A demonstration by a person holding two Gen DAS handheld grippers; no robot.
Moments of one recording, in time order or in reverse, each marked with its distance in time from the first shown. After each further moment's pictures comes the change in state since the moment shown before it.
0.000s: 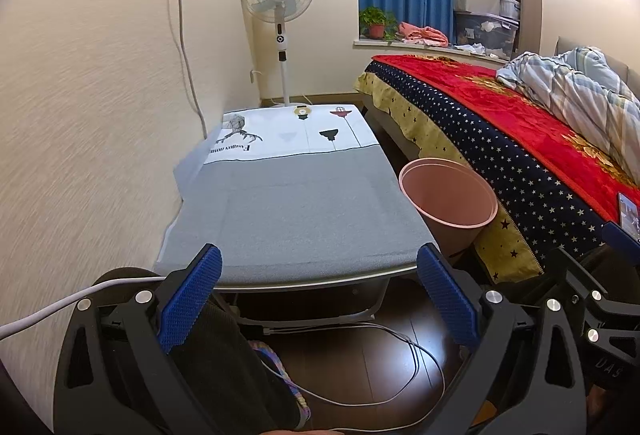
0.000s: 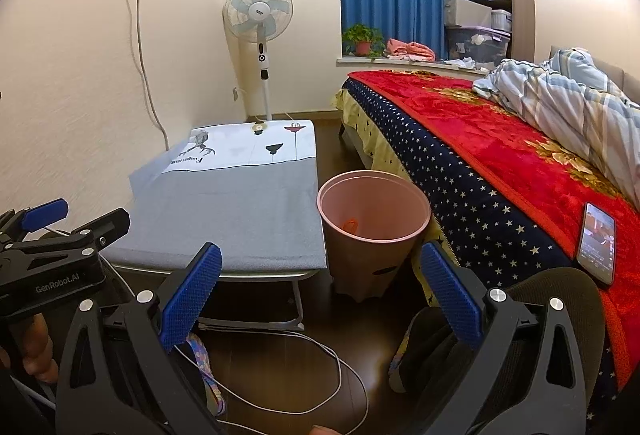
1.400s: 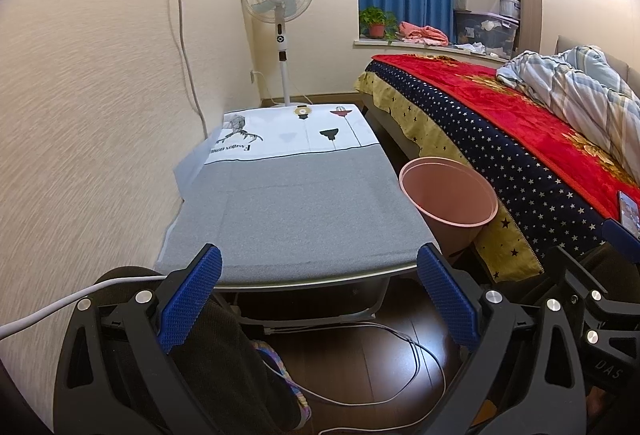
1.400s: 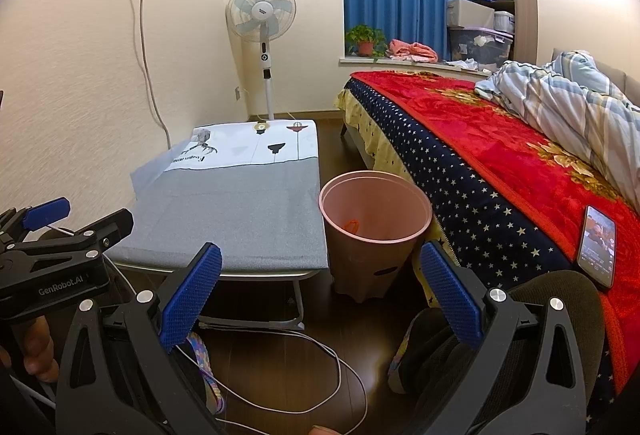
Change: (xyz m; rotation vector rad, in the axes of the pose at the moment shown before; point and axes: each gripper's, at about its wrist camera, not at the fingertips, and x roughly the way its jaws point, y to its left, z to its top) left arm -0.002 -0.002 0.000 0.000 0.000 0.003; right arm -0.001 0.000 0.003 -0.007 0.002 0.006
